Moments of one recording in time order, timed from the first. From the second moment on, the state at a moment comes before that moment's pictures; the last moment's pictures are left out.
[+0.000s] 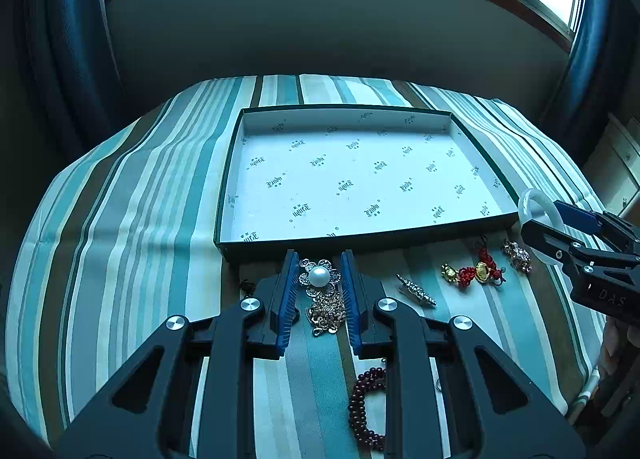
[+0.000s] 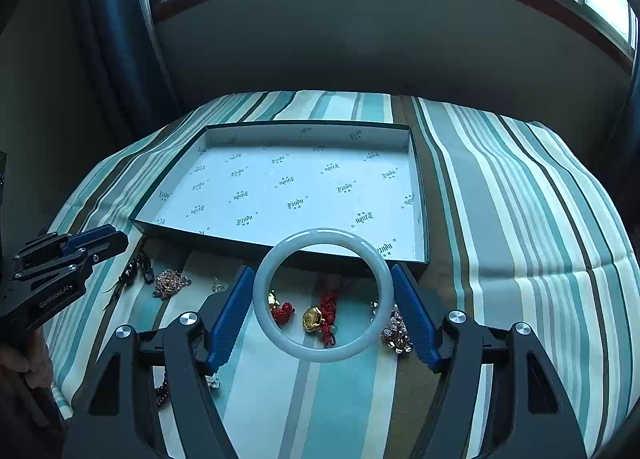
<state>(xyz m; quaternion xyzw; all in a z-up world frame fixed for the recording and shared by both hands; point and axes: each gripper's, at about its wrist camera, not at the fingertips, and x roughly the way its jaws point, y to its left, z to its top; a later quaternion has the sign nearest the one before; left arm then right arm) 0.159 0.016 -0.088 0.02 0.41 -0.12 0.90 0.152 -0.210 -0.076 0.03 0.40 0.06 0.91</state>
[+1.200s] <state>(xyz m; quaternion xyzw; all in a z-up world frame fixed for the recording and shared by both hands) 0.267 -0.003 -0.158 0.06 0.44 -0.09 0.89 0.245 -0.209 -0.152 -0.01 0.46 0.04 0.88</state>
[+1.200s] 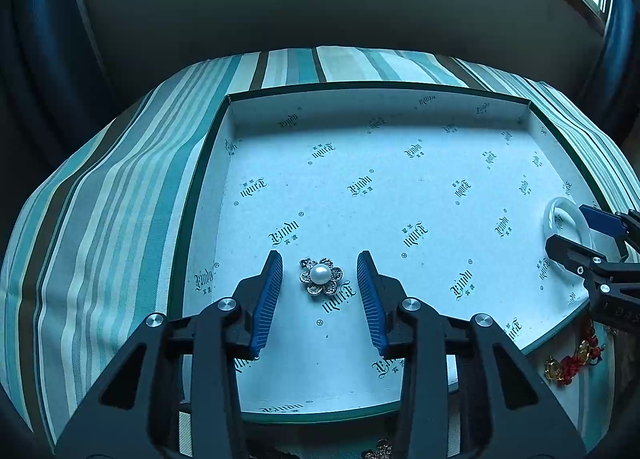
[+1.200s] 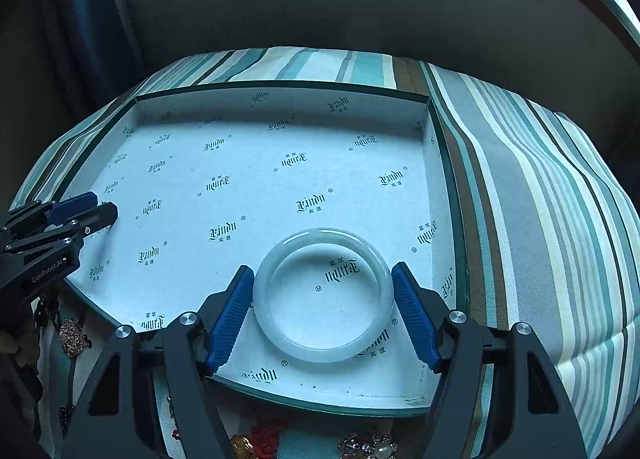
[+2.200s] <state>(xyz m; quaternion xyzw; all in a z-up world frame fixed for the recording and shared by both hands) 0.157 -0.013 -0.098 0.07 0.42 -0.10 0.90 0.137 -0.202 -0.110 -0.01 0.44 0.07 0.90</state>
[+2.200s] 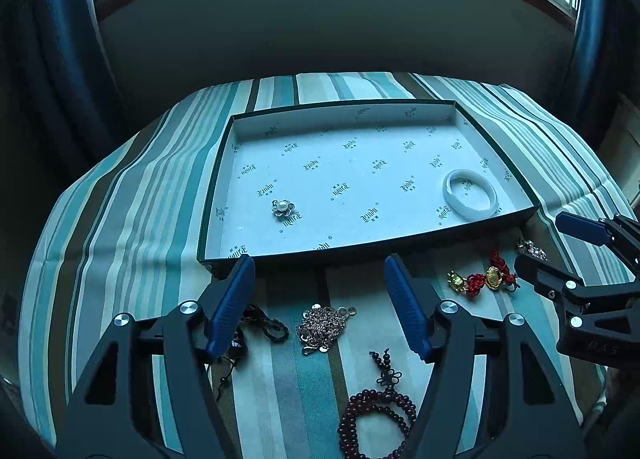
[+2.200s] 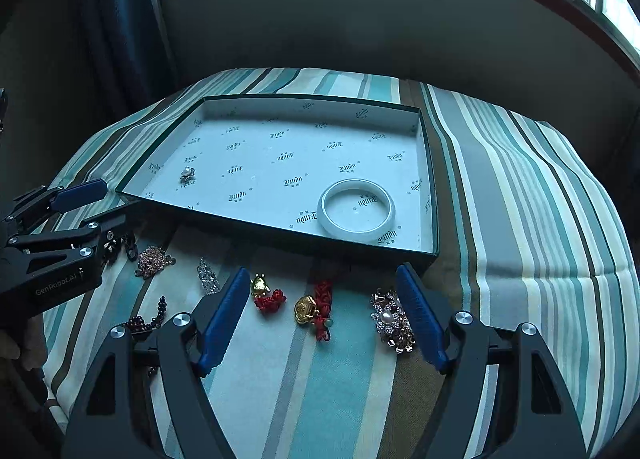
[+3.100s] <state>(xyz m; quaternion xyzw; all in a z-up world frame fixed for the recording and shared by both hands) 0.083 -0.028 -0.158 0.10 0.48 -0.10 0.86 0.077 -0.204 -0.142 -0.02 0.47 0.06 0.88</state>
